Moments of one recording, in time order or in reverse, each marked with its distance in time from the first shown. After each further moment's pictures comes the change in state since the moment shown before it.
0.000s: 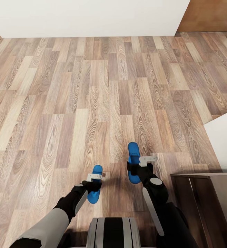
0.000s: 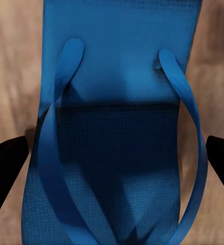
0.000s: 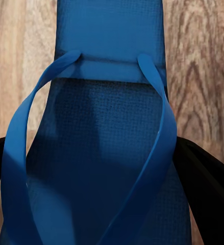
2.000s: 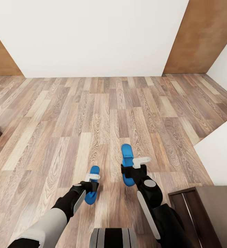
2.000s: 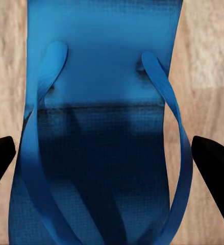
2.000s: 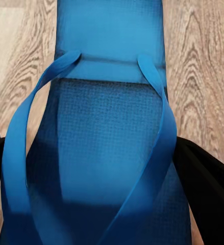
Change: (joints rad) left arm 0.000 0.016 0.007 -0.004 0.004 0.023 -0.001; right arm 0.000 -0.001 0.081 0.019 -0.003 -0.004 0.001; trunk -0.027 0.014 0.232
